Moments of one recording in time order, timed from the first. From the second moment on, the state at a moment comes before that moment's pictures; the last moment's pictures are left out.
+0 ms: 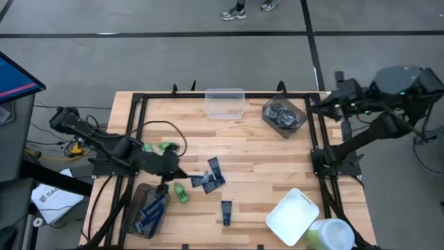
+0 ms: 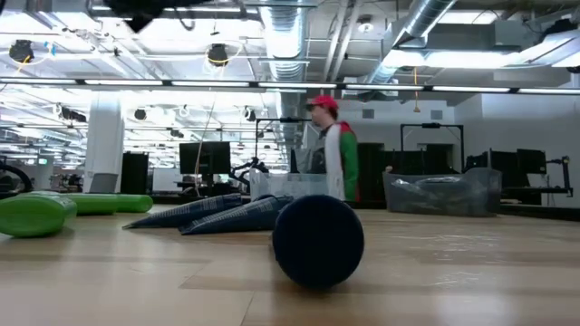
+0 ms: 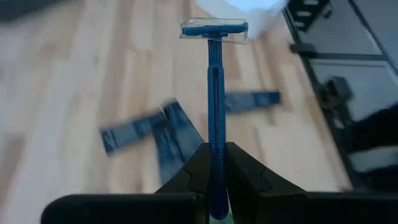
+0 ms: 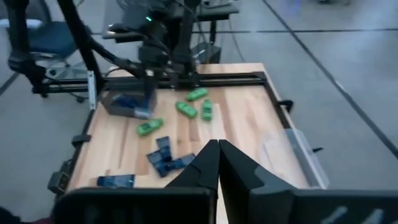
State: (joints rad) left arm -0.44 1.07 0.91 -0.57 -0.23 -0.33; right arm 0.24 1.22 2.19 -1.45 0.30 0.11
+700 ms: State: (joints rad) left arm -0.98 1.10 0.84 -0.82 -0.14 -1.13; right arm 0.24 0.58 1.42 -1.00 0.42 0.16
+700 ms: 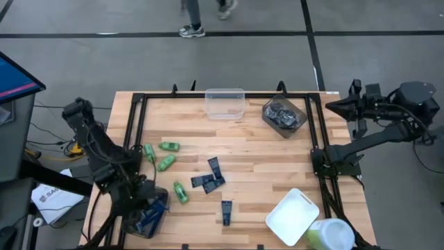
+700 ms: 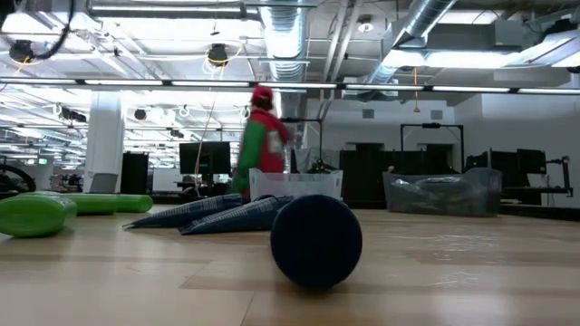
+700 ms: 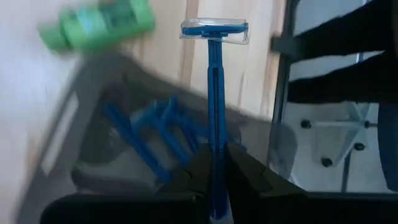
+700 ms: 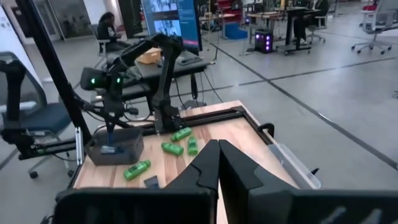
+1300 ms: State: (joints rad) left arm -1.14 1.11 0.82 -0.82 -0.05 -1.42; right arm 0.24 0.56 1.36 -0.94 0.42 0.16
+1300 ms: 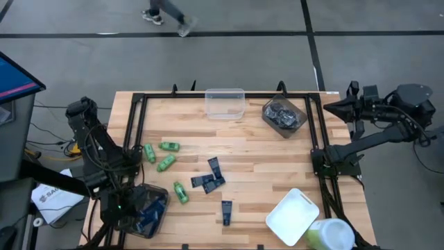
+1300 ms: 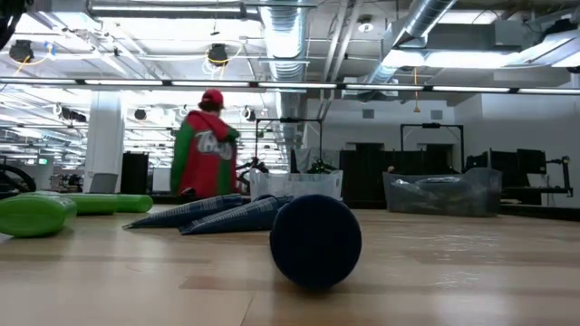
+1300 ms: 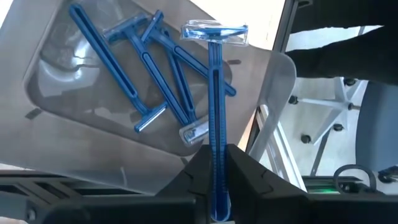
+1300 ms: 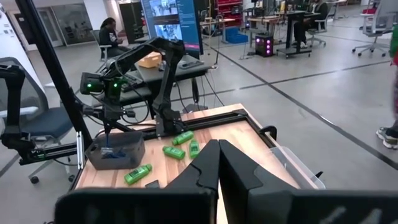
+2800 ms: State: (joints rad) left arm -0.97 0.82 0.82 -0.76 -0.52 -1.33; right arm 0.19 1.45 1.36 -0.88 0.21 0.58
